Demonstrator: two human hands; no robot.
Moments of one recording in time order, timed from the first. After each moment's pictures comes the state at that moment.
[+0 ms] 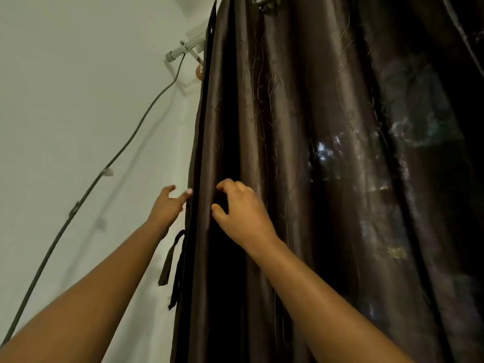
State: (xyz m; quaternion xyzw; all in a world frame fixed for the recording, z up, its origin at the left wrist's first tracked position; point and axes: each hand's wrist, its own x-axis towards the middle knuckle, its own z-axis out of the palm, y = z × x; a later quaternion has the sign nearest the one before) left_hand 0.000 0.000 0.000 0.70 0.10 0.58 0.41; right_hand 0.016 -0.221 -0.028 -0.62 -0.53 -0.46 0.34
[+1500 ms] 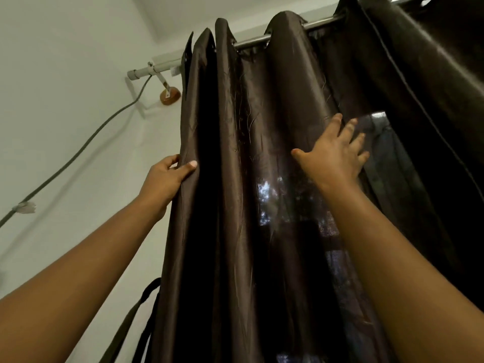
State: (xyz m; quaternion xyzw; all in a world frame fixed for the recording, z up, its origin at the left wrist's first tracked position) left_hand 0.008 -0.061 0.109 0.64 -0.17 0.59 0.46; right_hand 0.036 -0.330 0.111 -0.69 -0.07 -0.62 0.37
